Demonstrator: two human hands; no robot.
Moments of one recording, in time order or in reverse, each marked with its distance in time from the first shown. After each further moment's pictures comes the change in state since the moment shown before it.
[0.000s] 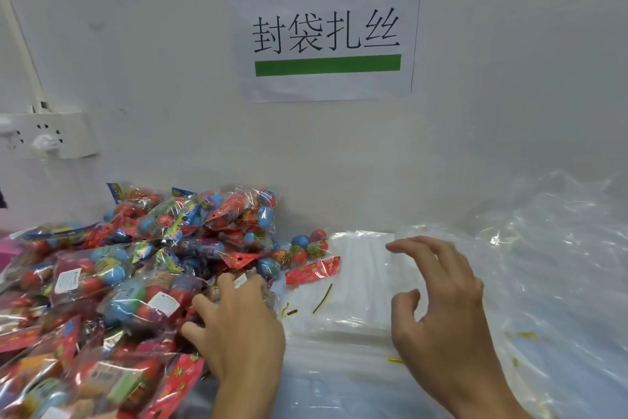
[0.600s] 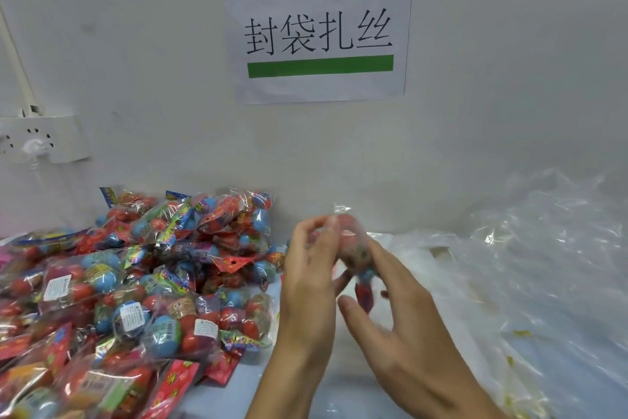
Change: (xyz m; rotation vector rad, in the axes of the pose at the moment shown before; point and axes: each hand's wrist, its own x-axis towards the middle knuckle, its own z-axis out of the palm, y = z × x) left_hand -0.022 0.060 -0.017 -1.689 -0.366 0.254; right_hand -0.002 -0.015 0.004 0.358 -0.308 -0.006
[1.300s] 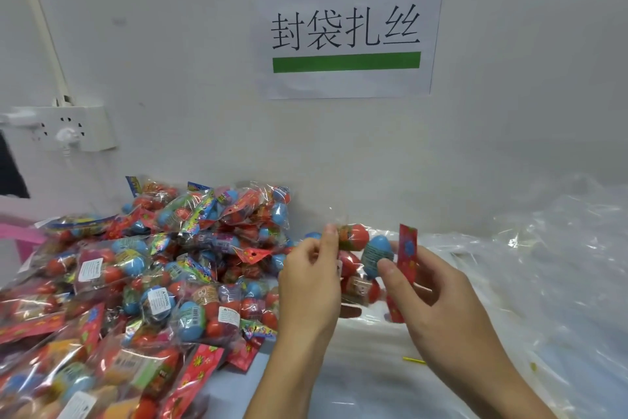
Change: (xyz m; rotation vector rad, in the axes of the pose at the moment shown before) left_hand 0.010 0.000 -0.023 0.367 0.175 -0.117; right_hand 0.008 0.002 -0.003 0.260 0.112 0.308
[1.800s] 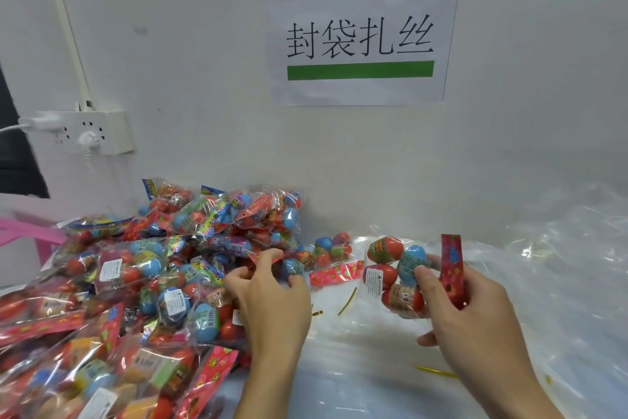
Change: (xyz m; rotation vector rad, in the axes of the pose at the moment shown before) left_hand 0.016 -0.026 -0.042 0.496 0.362 0.014; right_hand 0.004 0.006 -0.009 -0.057 0.191 0.014
